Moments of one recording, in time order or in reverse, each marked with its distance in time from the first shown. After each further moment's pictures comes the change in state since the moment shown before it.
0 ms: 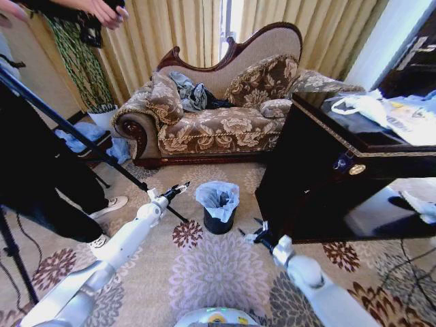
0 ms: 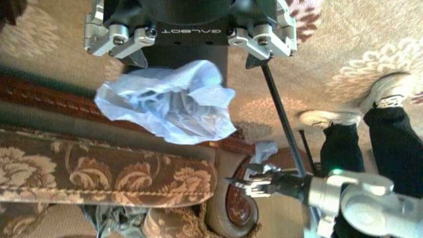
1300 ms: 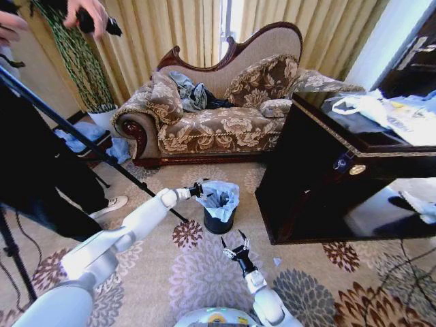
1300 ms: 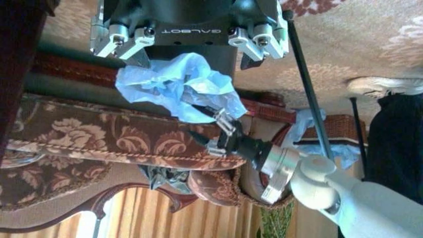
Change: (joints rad) left arm -0.353 -0.179 0.407 0.409 1.347 -0.608 0.088; right arm -0.106 0.277 -0.016 -0.154 -0.313 0.322 0.281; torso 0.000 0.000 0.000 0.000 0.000
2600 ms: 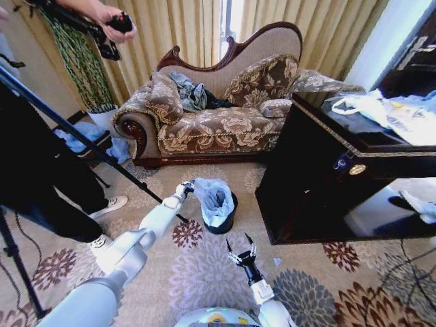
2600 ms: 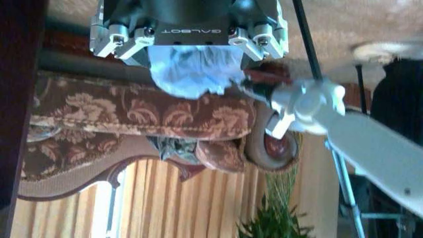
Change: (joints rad) left arm 0.029 -0.191 -0.228 0.331 -0.650 0.274 -0.175; right arm -0.075 0.012 0.049 0.069 0.005 0.121 -0.025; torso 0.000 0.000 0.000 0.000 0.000
